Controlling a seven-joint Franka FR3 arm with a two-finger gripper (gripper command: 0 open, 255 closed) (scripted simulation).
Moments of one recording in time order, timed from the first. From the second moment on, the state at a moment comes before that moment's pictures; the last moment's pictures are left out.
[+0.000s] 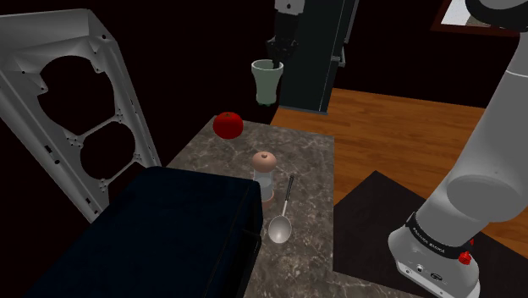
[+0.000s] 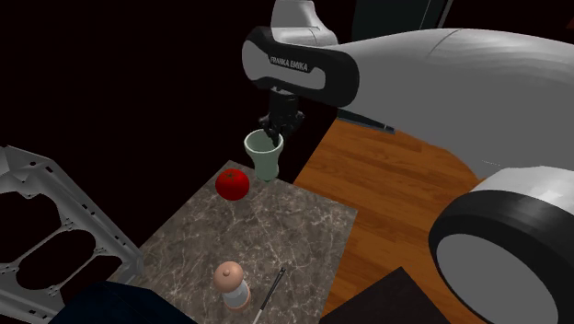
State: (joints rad) arm -0.01 0.16 0.01 -1.59 0.10 1.78 0.01
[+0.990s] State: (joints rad) arm -0.01 0.20 0.01 -1.33 0.10 1.56 0.03
